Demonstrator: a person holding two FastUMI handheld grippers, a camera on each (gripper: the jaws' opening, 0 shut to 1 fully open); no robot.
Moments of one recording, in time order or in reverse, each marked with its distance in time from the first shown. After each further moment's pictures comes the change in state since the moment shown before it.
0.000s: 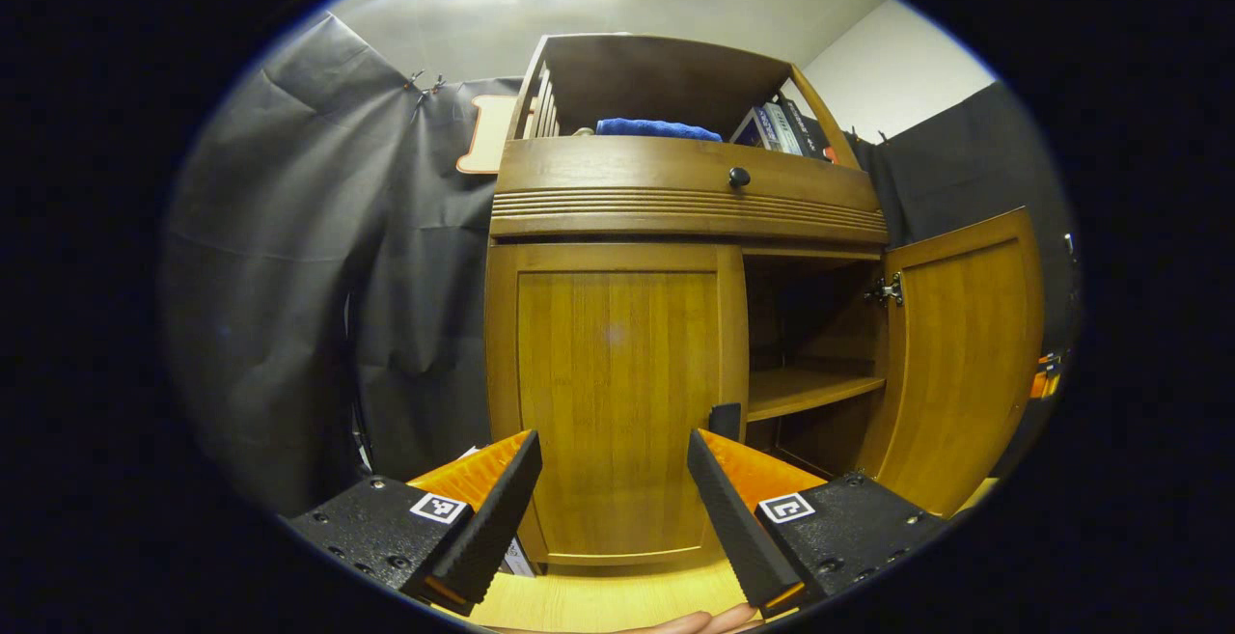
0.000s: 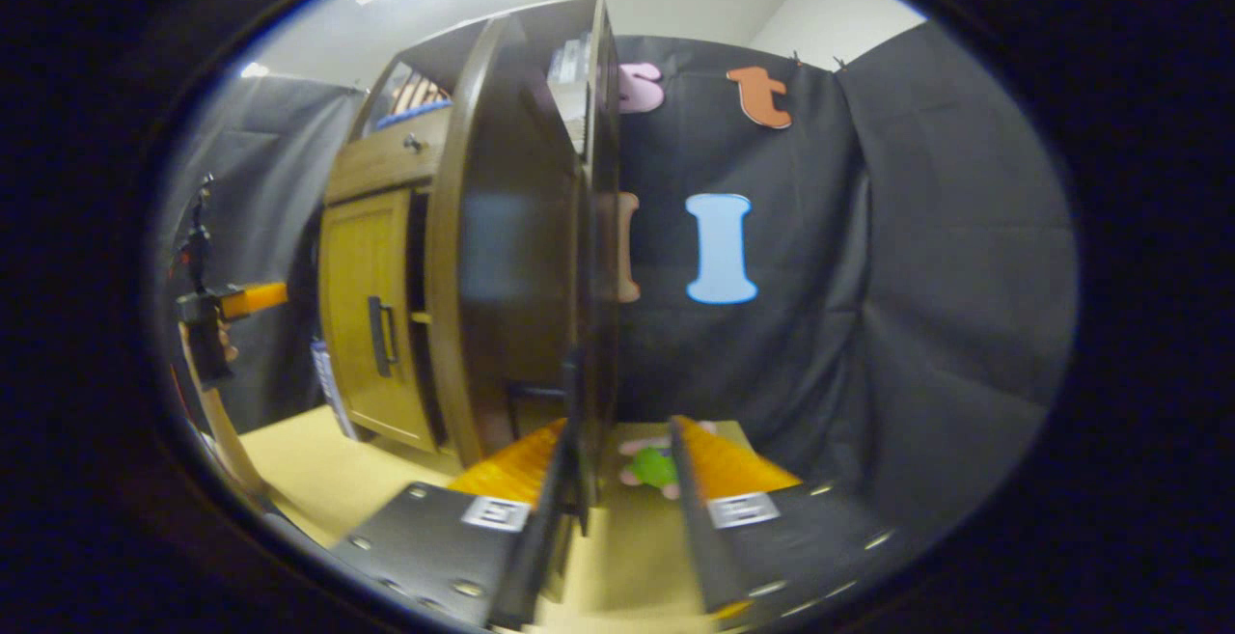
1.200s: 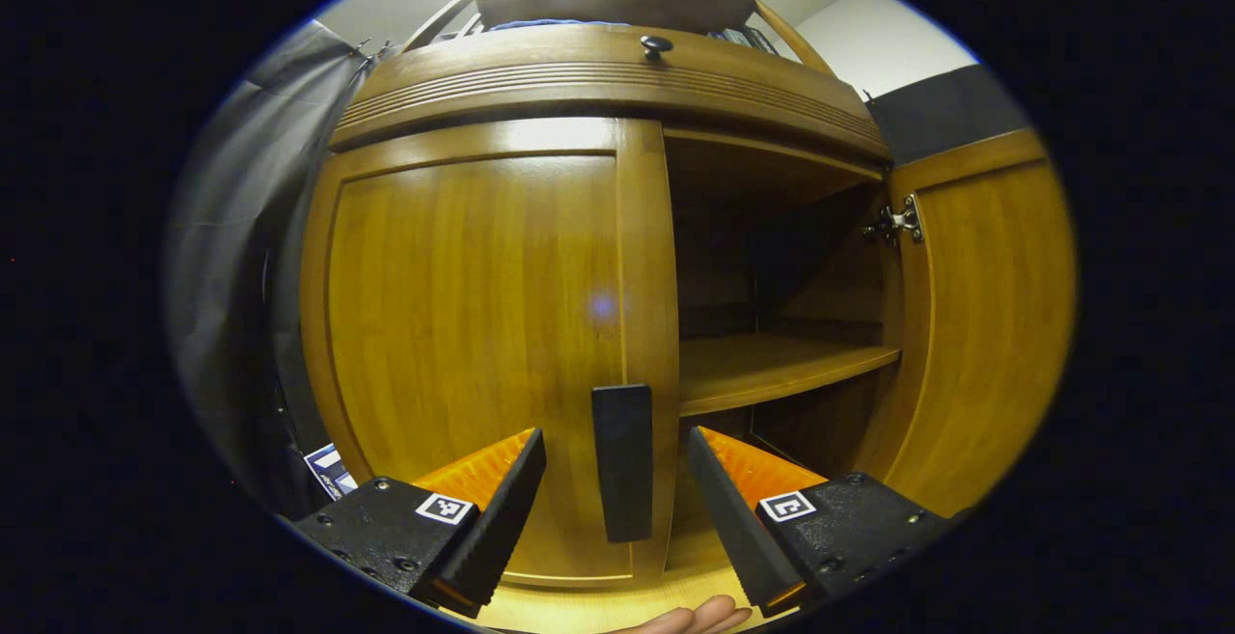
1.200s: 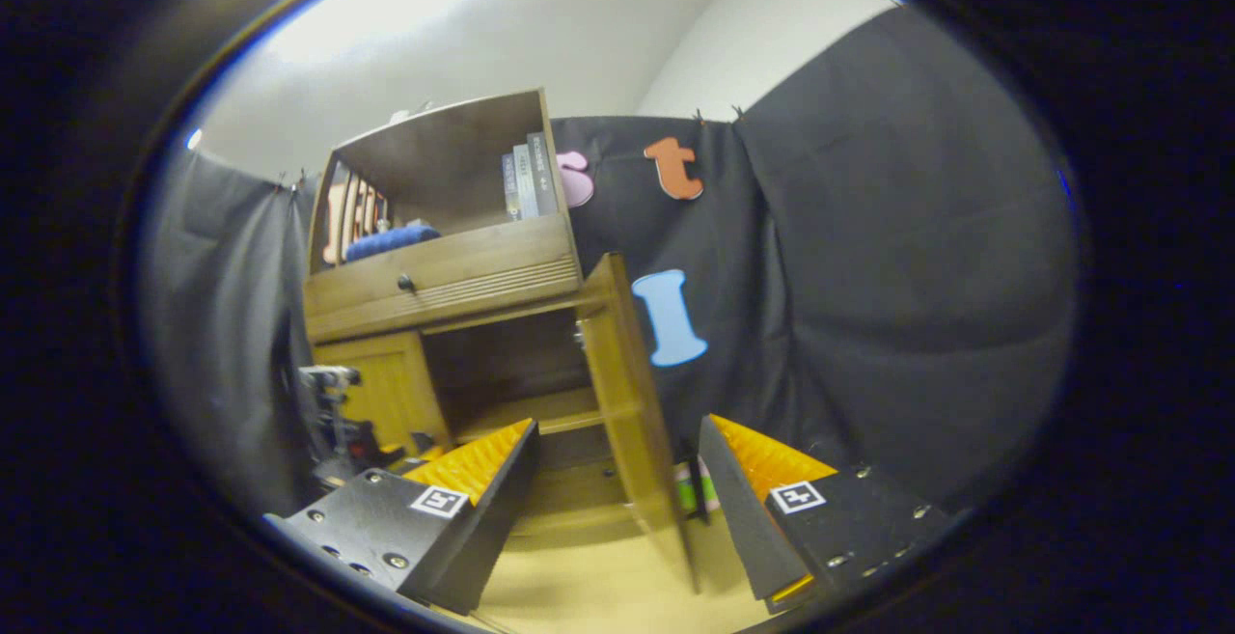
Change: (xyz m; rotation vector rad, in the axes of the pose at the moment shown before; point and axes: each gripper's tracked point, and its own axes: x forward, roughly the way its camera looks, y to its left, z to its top) left arm 0.128 -0.100 -0.077 0.025 0.098 -0.066; right arm -0.103 0.119 0.108 0.339 -0.183 -0.178
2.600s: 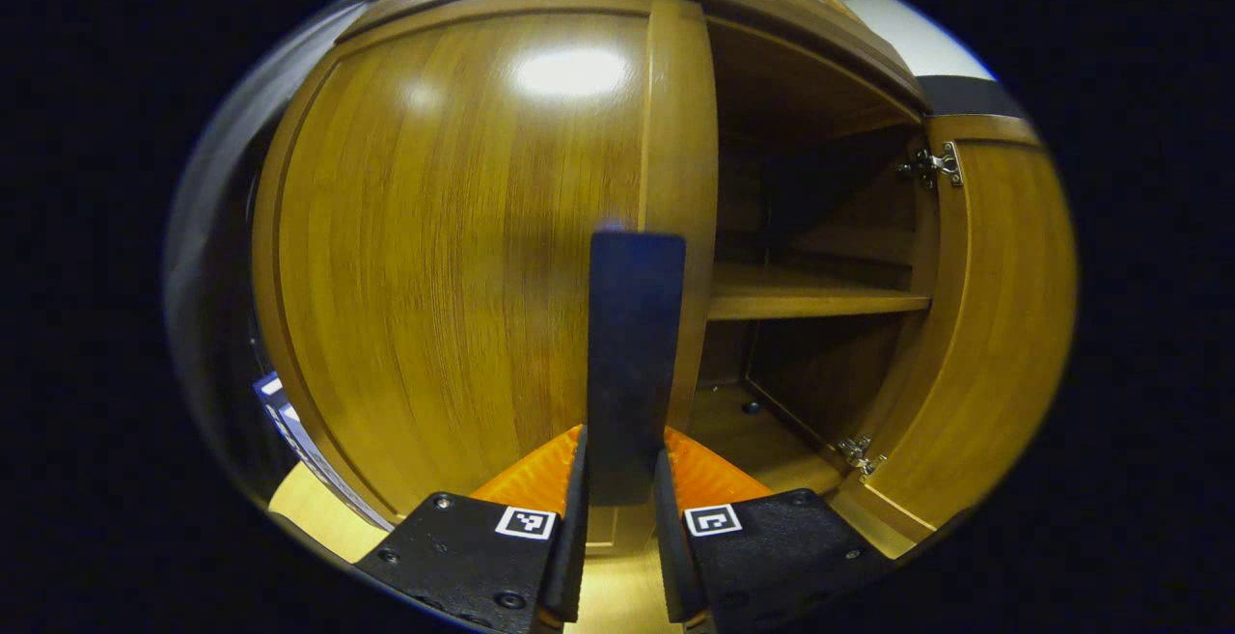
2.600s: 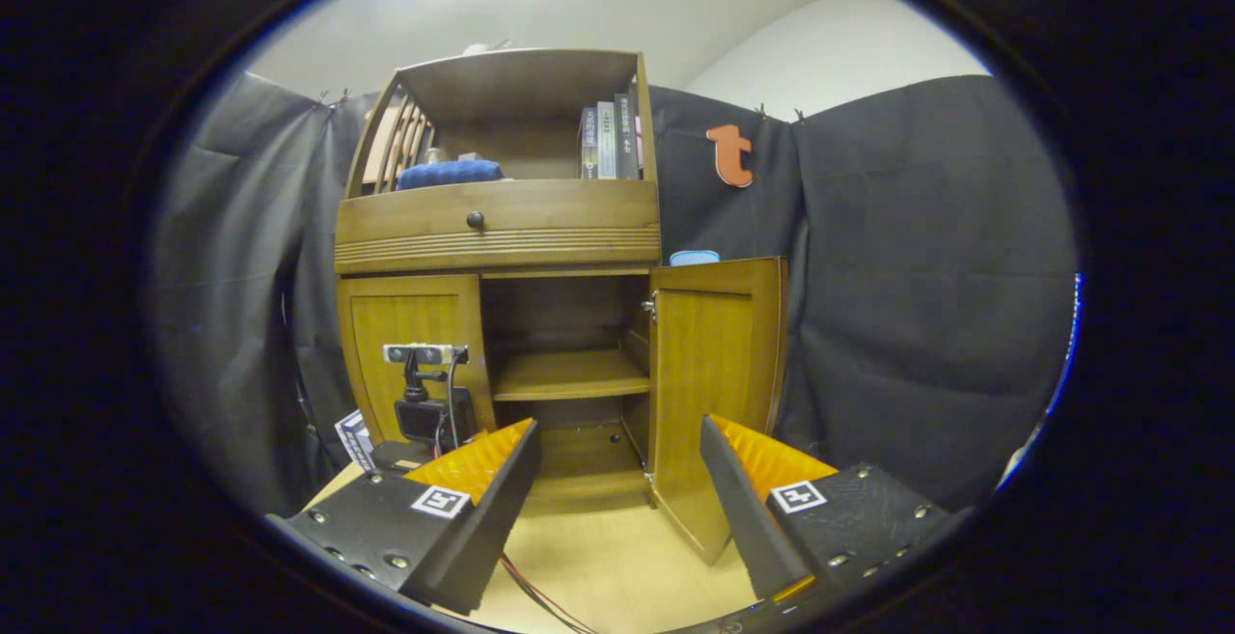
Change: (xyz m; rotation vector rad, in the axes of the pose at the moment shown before) left arm 0.009 -0.004 -0.077 -0.109 0.229 -0.039; right arm -0.018 0.087 -0.019 -0.290 0.088 -0.045
